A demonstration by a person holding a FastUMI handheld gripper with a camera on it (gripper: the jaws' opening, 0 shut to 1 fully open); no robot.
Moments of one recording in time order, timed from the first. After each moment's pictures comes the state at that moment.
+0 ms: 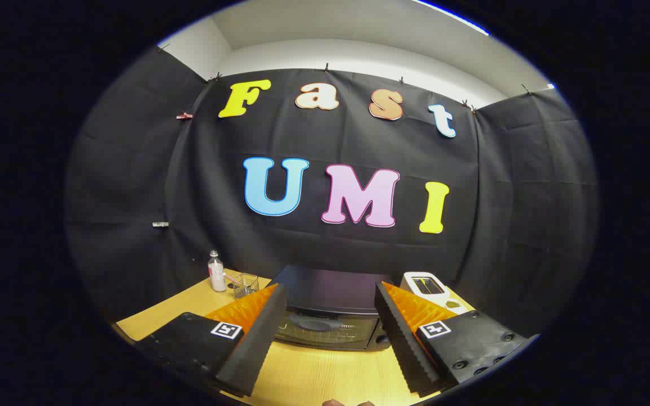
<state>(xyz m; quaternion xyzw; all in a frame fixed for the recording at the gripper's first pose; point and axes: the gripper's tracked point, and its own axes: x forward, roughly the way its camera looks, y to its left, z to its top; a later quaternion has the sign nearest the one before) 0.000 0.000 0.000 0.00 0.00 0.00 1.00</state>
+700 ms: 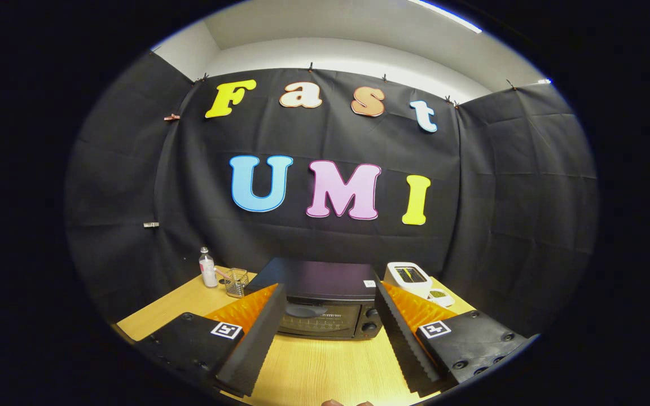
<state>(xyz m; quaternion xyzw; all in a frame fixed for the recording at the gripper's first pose) -0.034 -0.025 -0.008 0.01 0.01 -0.04 1.00</state>
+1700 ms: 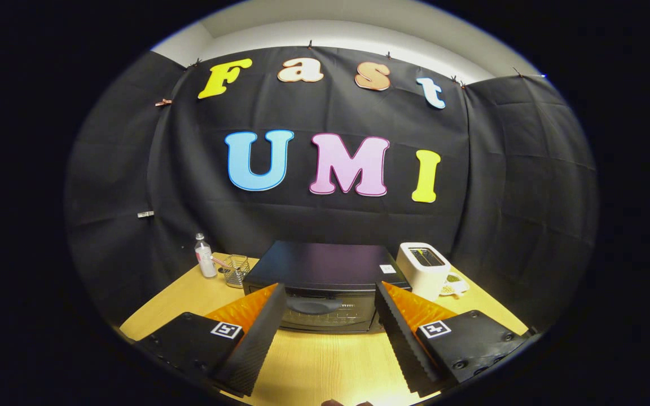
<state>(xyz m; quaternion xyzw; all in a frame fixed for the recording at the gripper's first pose) 0.039 0.003 -0.052 0.02 0.08 -0.04 1.00</state>
